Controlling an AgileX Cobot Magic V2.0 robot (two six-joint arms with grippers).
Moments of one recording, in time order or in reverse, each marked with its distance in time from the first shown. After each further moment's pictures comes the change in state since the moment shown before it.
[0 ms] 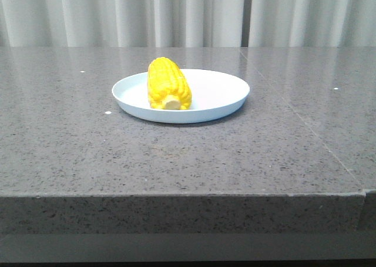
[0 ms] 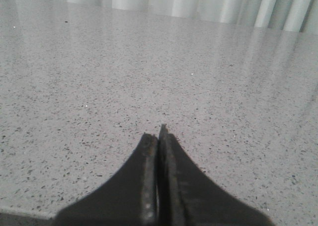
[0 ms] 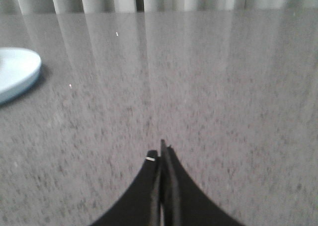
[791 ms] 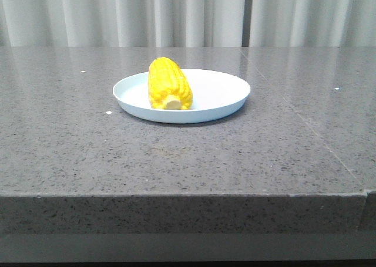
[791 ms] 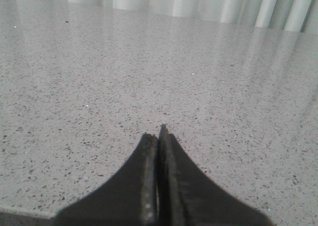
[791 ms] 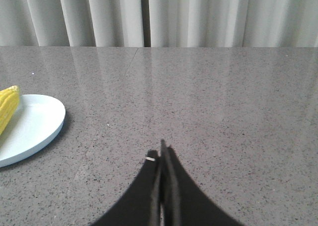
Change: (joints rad) left arm 0.000 0.000 0.000 0.000 0.000 0.000; right arm 0.000 0.098 -0.389 -0.012 0.250 0.008
